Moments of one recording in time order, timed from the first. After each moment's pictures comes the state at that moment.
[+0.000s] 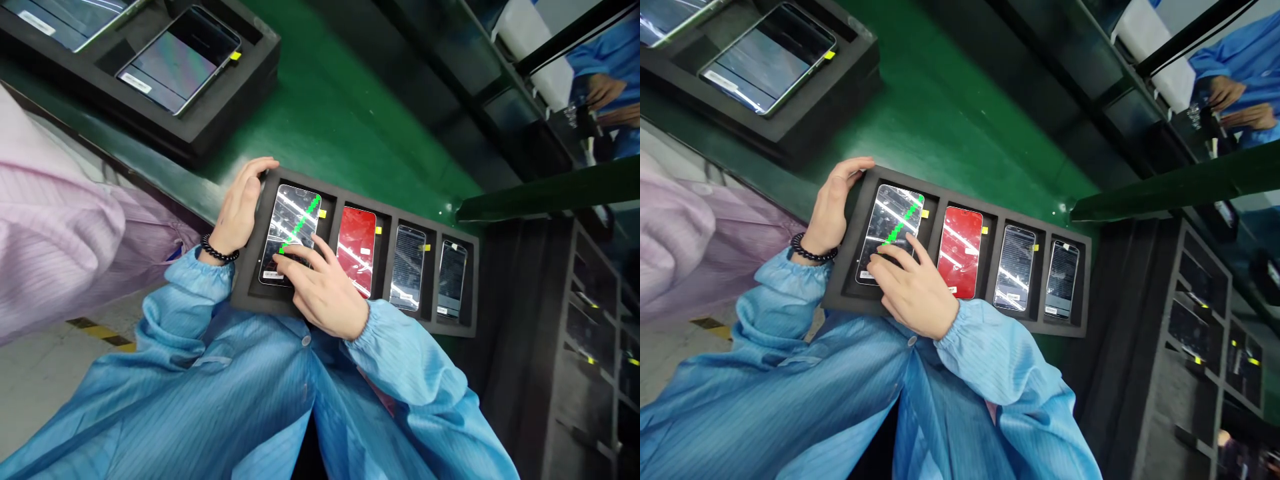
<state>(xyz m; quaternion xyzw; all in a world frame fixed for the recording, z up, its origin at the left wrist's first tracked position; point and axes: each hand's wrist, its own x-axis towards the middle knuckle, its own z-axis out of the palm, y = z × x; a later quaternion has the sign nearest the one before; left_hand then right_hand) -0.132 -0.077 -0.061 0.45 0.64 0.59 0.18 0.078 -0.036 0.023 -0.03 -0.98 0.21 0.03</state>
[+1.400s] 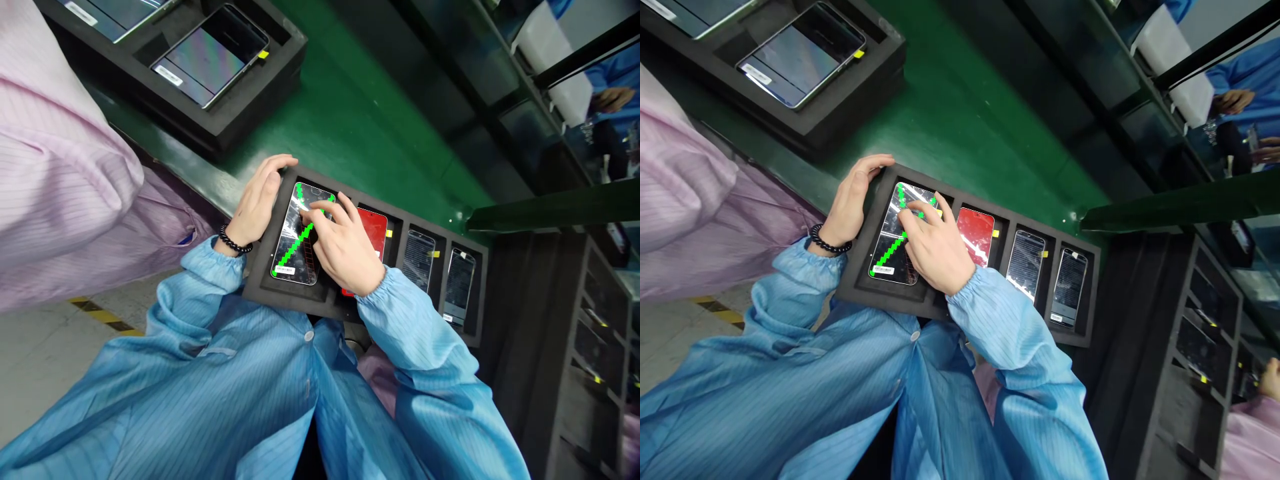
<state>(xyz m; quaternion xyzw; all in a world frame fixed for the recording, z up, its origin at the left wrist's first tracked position) -0.132 -0.076 -0.062 0.46 0.63 0.60 0.18 0.045 0.006 0.024 -0.08 -0.99 0.12 0.01</state>
